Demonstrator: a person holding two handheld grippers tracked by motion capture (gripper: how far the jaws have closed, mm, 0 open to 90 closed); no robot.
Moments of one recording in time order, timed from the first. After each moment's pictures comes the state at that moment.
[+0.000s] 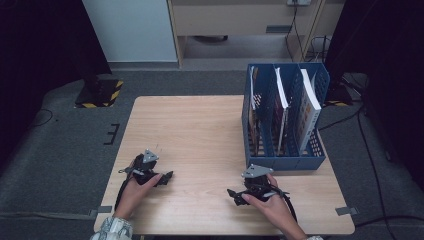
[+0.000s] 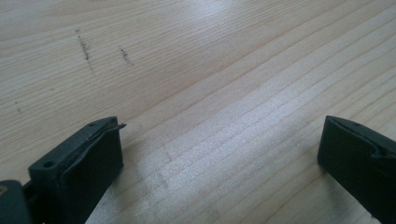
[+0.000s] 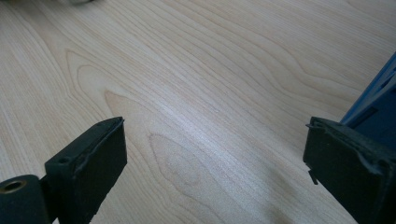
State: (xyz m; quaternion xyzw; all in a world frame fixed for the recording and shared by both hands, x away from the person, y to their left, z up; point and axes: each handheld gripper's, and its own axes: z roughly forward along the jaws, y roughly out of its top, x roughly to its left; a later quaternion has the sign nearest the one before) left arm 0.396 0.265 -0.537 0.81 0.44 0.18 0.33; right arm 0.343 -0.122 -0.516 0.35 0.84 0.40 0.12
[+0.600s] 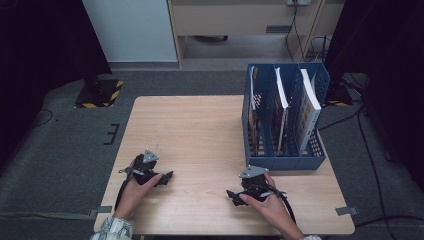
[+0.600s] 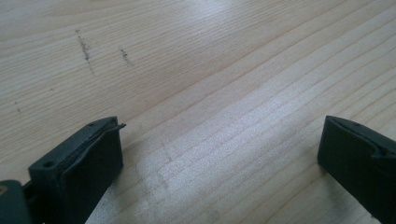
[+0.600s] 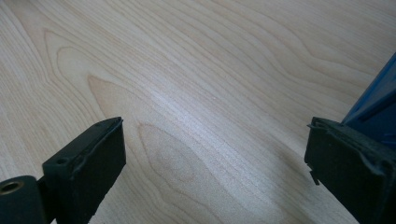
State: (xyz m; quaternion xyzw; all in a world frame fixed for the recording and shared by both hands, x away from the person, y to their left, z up) left arm 0.396 0.264 -0.537 0.81 0.44 0.18 0.33; right arm 0.346 -0.116 -0.526 0.36 0.85 0.37 0.12
